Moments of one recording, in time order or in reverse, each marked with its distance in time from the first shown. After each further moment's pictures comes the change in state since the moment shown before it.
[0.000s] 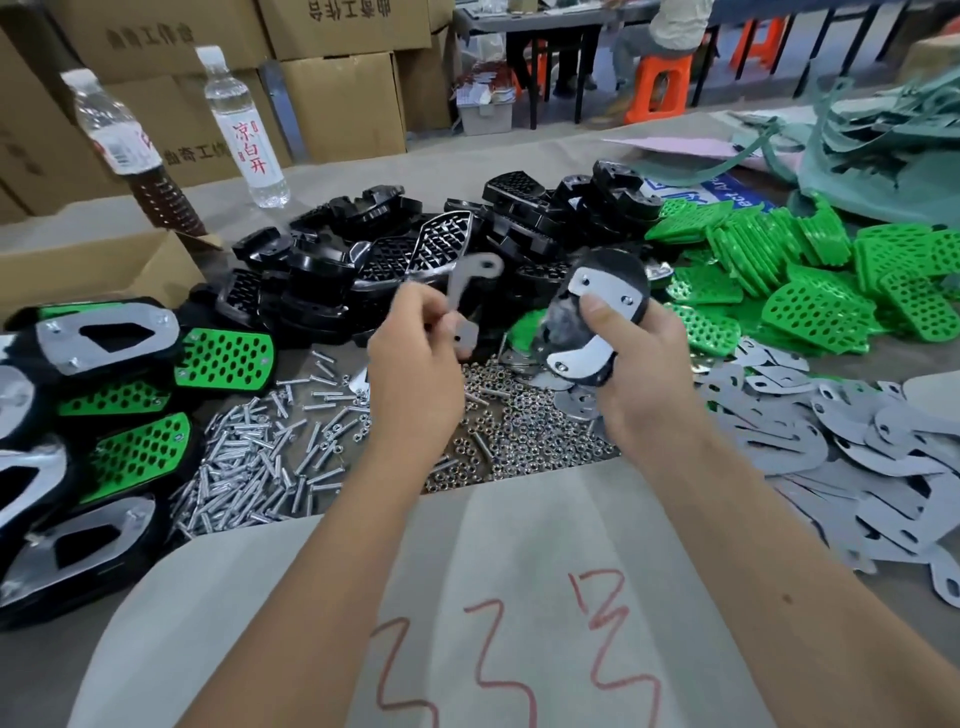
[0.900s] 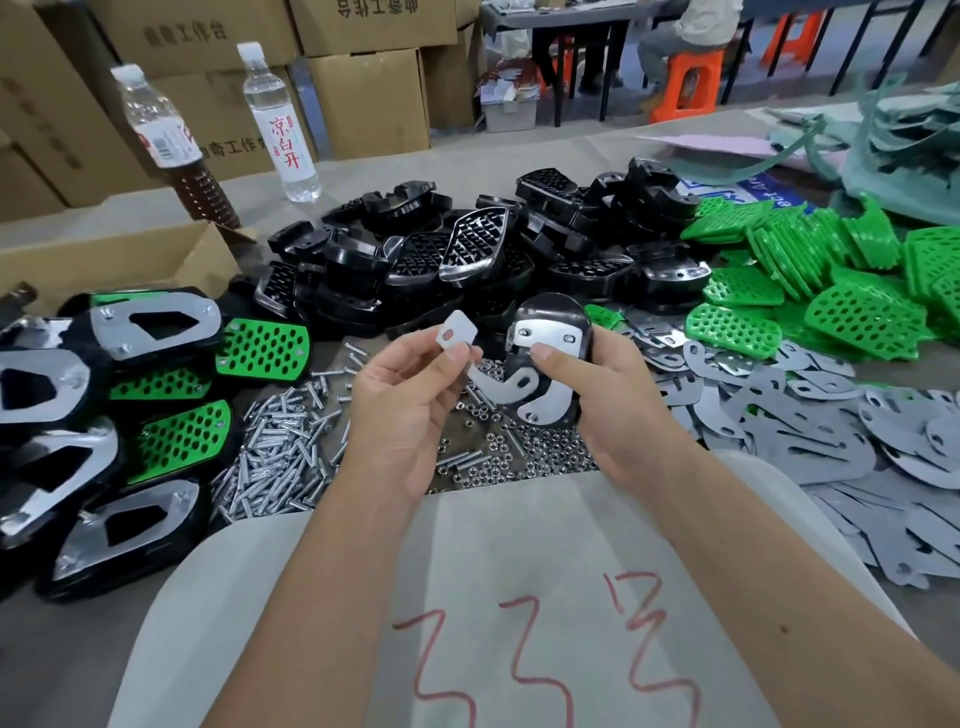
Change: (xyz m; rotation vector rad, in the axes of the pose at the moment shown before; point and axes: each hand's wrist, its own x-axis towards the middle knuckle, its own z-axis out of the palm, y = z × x) left_hand -0.022 -0.020 -0.035 -1.009 -0.079 -0.457; right_hand -0.021 0.022 0.021 -0.178 -0.301 0.164
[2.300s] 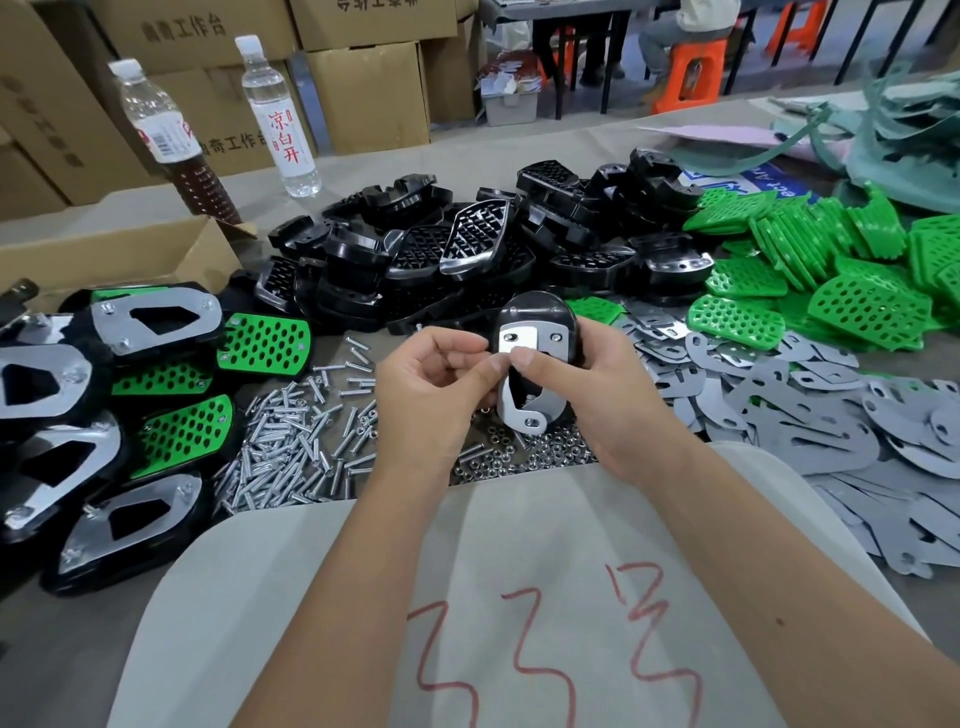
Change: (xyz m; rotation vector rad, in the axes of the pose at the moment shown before) left_hand -0.001 -0.019 0.004 0.371 -0.029 0.205; right_hand -0.001 0.003 -0.001 -0.148 -0.069 -0.098
